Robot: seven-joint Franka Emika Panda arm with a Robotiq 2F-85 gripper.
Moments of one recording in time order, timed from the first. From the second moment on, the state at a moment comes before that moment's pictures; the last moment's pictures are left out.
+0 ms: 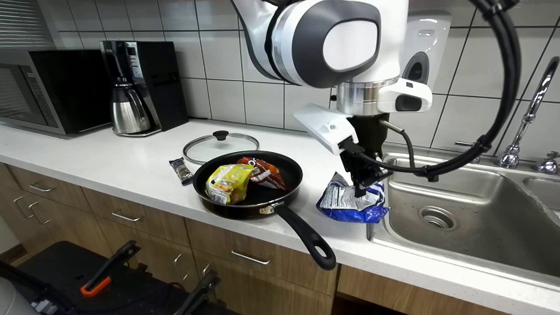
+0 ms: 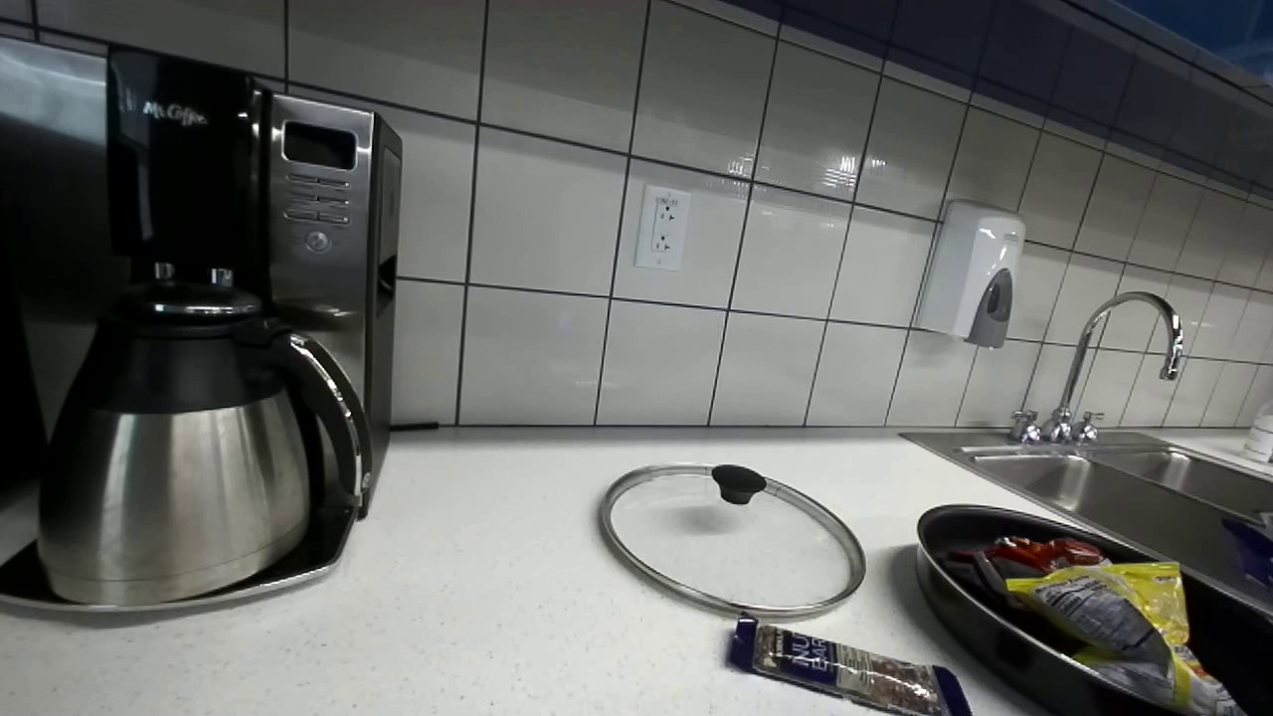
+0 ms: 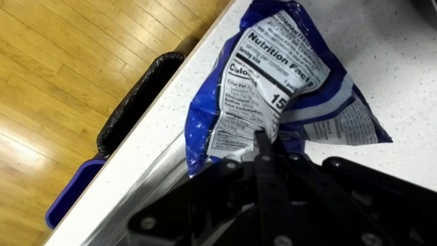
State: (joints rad) arm -0.32 0.14 -0.36 -2.42 0.08 2.71 0.06
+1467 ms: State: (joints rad) arm -0.18 -0.04 -0.21 -2.53 -0.13 2.64 0.39
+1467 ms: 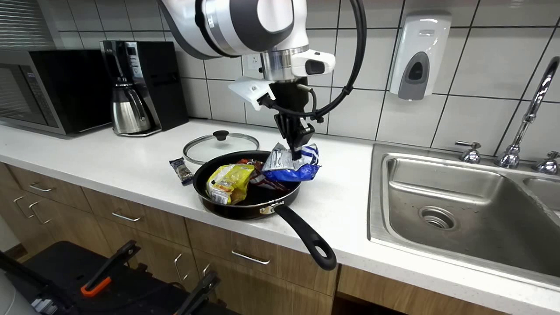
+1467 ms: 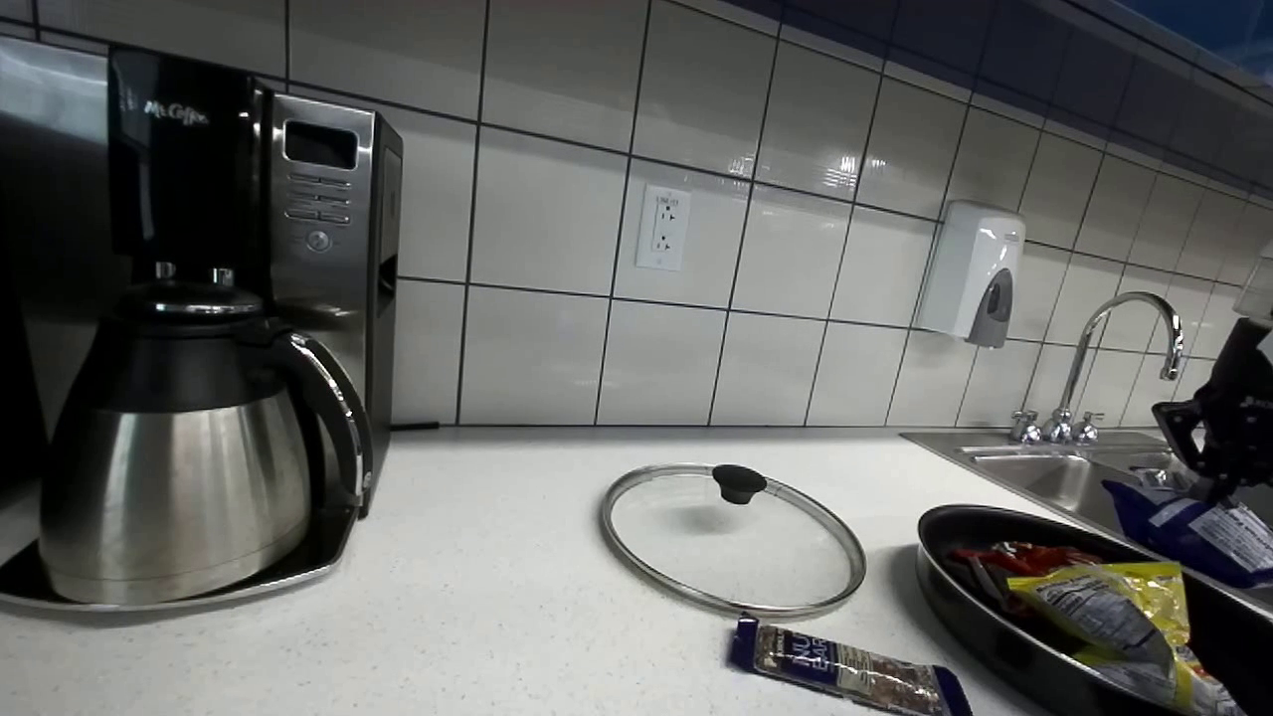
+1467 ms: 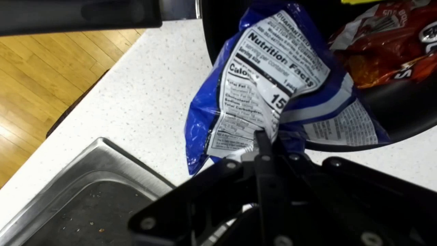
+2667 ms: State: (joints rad) arm -0.15 -0.04 -0.14 -2.58 -0.11 2.53 0.39
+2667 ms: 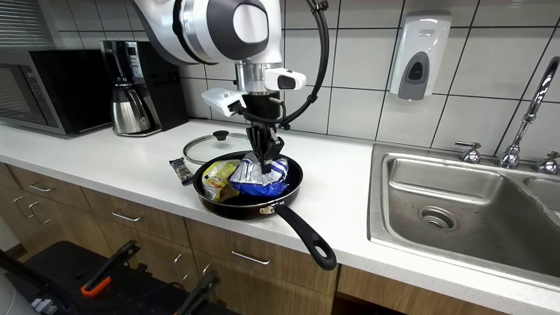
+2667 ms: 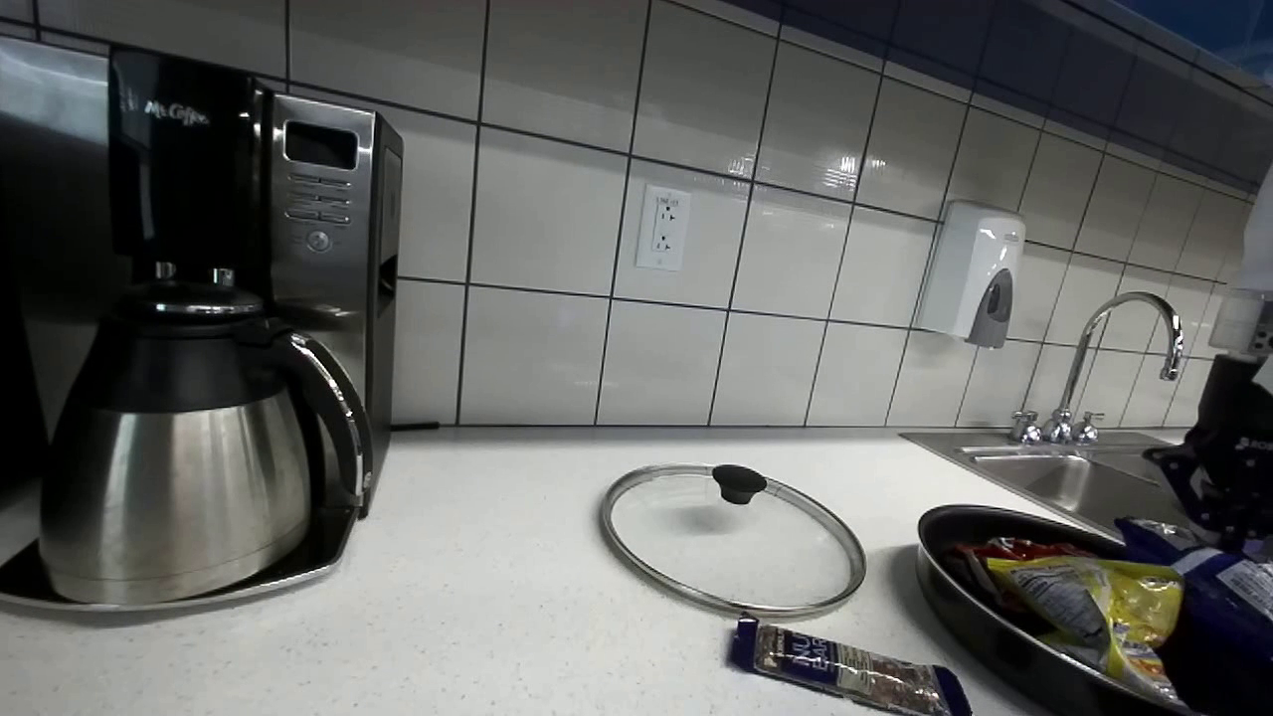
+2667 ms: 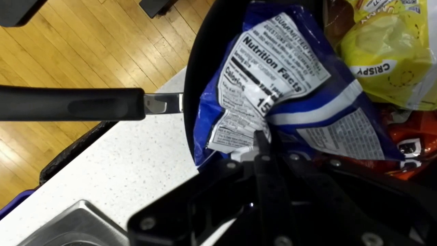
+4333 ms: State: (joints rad) arm -0.13 0.15 -0.16 -2.49 -0.03 2.57 0.43
